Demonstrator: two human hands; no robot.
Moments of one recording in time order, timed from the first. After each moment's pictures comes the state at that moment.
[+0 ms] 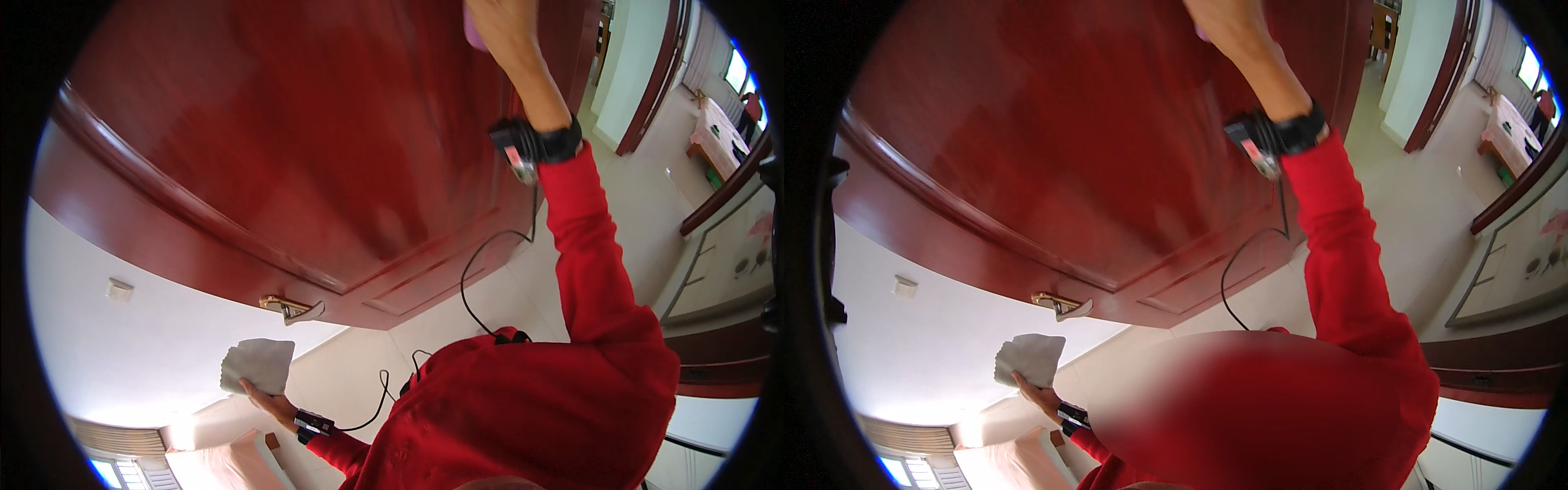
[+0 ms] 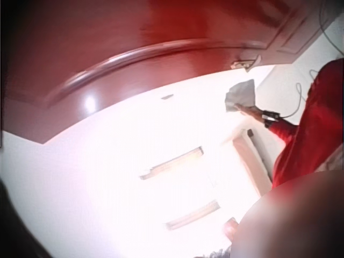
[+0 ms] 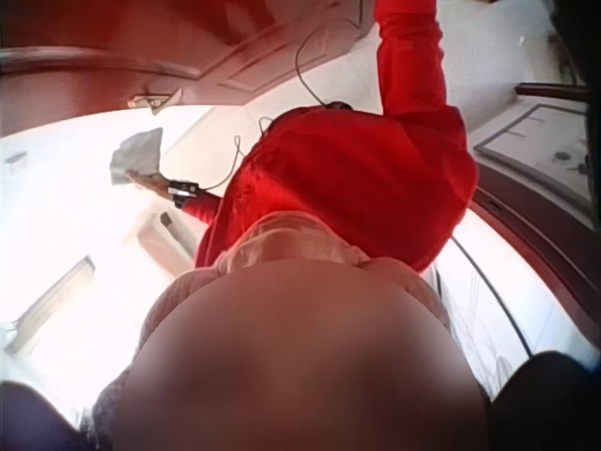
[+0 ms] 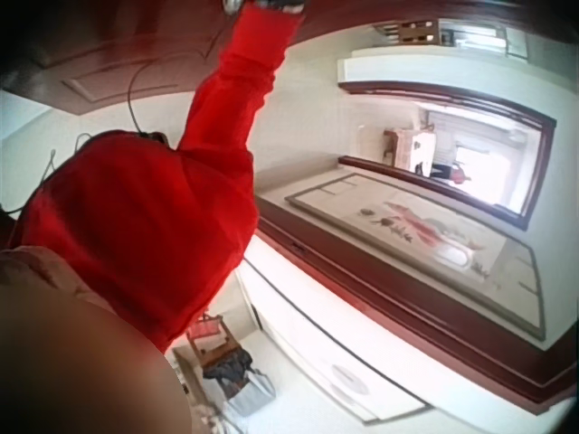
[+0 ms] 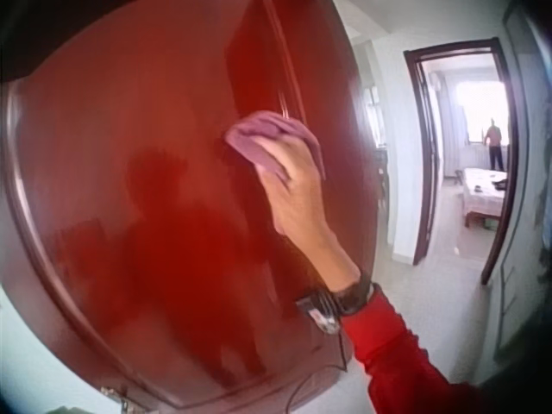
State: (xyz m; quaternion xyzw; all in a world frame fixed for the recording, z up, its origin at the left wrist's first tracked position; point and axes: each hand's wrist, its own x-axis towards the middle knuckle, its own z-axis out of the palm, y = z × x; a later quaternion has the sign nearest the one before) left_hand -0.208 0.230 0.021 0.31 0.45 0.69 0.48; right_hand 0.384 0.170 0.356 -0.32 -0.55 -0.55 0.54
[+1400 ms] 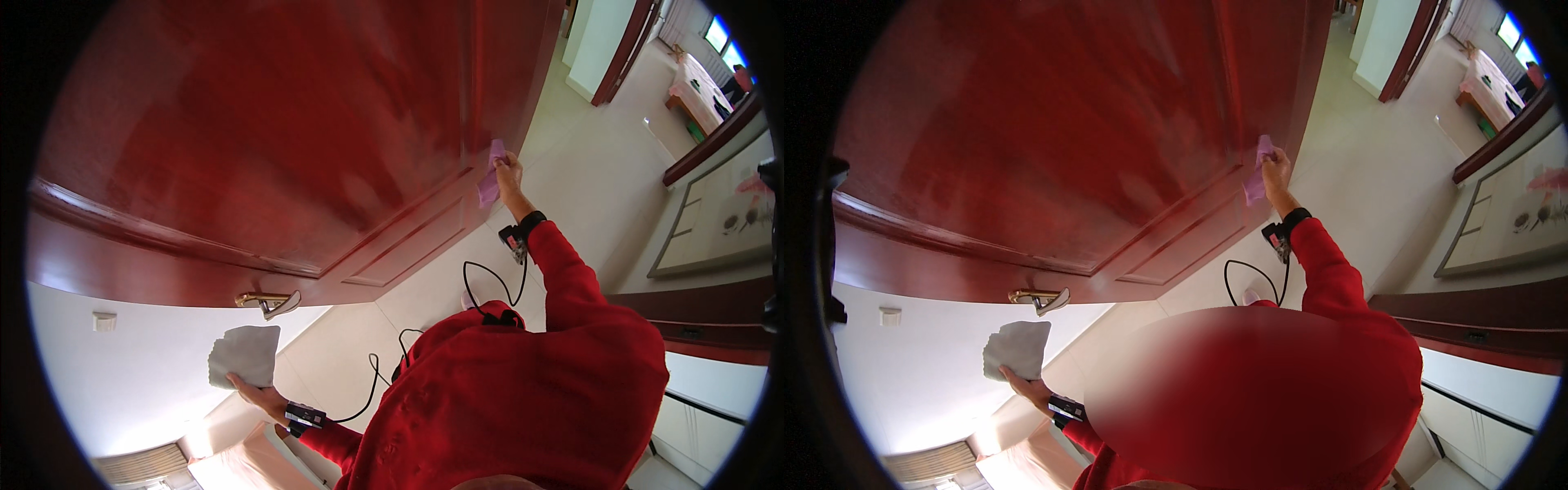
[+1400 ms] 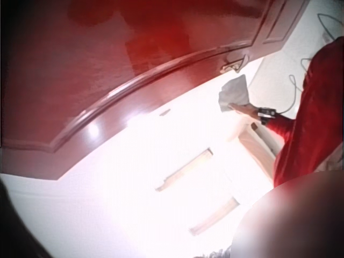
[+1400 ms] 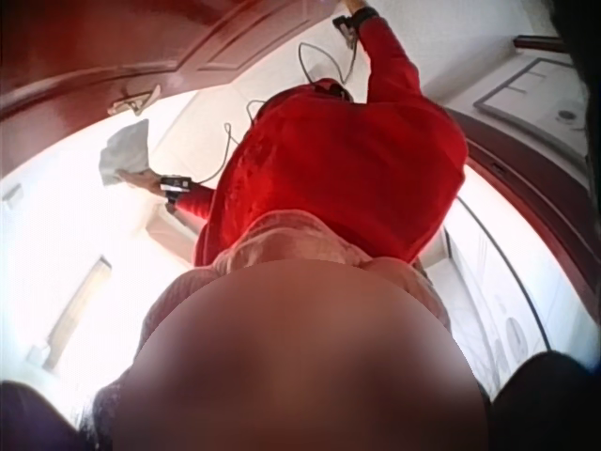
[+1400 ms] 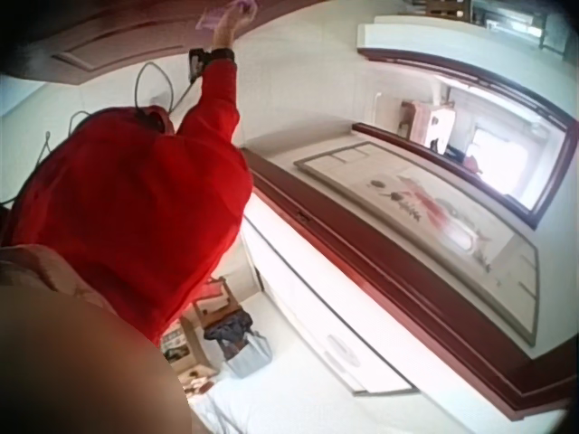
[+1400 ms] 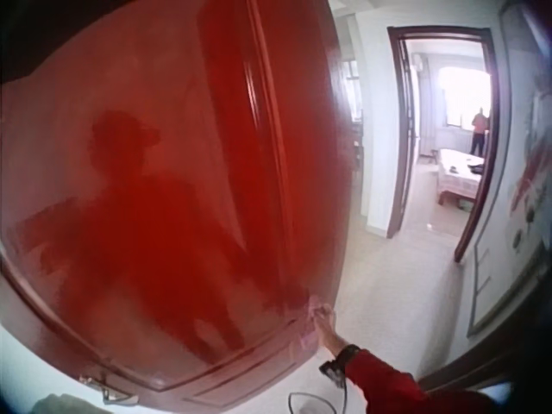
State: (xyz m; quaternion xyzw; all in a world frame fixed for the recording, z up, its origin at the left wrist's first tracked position) left_hand -0.187 0.236 0.039 0.37 0.49 0.64 0.46; right_hand 0.463 0.104 -0.130 -0.67 -0.10 0.02 0.73
